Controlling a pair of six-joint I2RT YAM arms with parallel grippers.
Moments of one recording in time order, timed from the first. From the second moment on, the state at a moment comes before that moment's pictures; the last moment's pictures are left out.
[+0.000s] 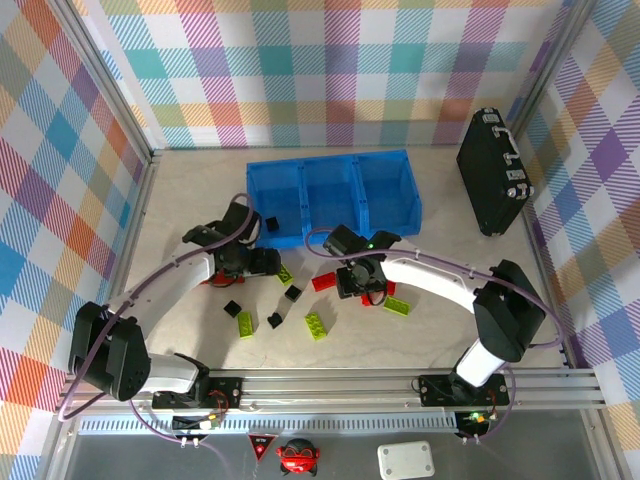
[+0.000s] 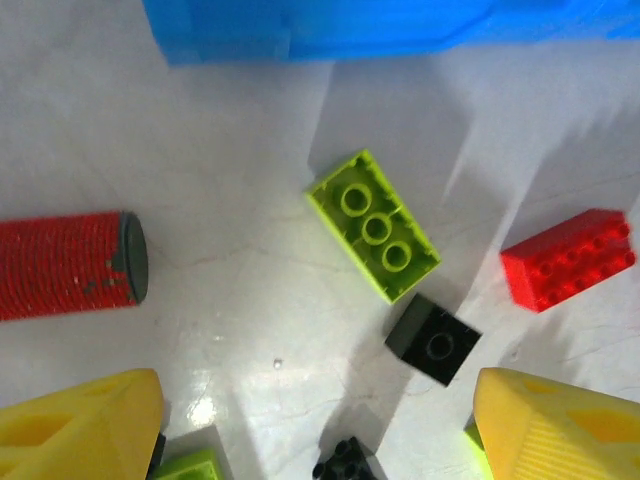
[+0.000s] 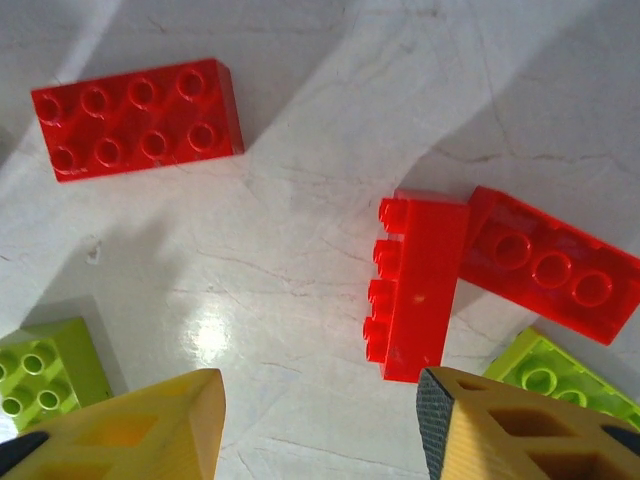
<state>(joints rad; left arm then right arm) -0.44 1.34 0.99 -0.84 0.04 -0.47 0.89 1.62 1.17 -0.91 0.11 0.63</state>
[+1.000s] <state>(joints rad) -0.73 1.34 0.84 -0.88 0.01 -0.71 0.89 1.53 1.10 -0.86 0.05 0.62</state>
